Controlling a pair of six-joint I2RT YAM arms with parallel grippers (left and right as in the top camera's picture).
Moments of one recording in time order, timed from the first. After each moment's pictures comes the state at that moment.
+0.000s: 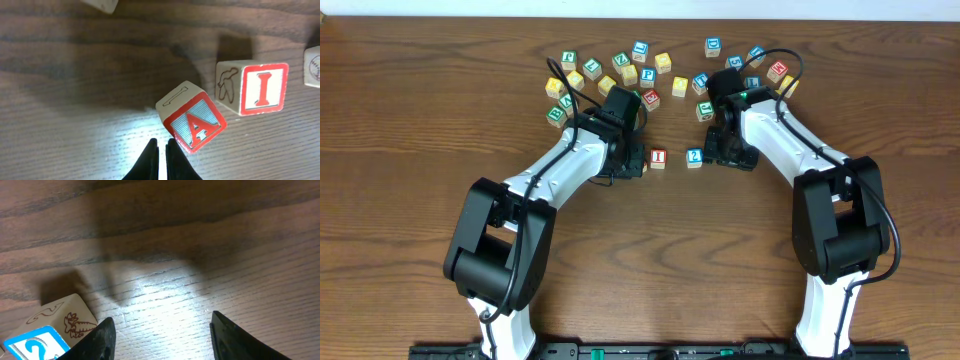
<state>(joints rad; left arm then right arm) -0.43 1.95 1.31 -0.65 0.12 -0.33 0.32 2.10 1.53 -0.92 0.06 0.55</state>
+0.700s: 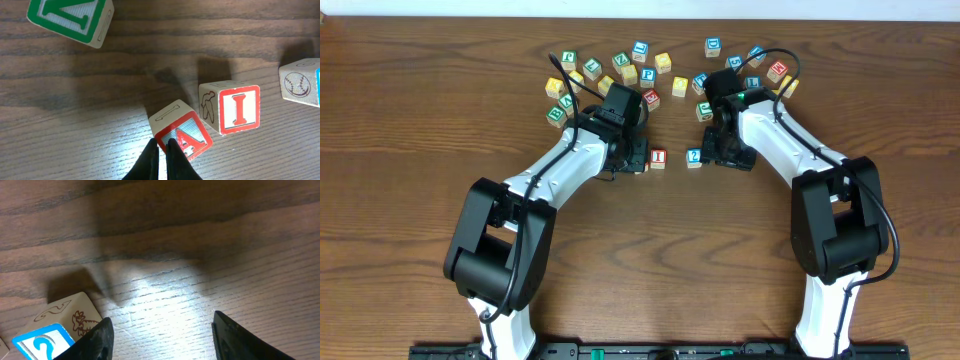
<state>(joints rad) -0.43 1.95 1.31 -0.58 0.13 -0.29 0.33 2.10 1.53 -0.91 0.06 0.55</state>
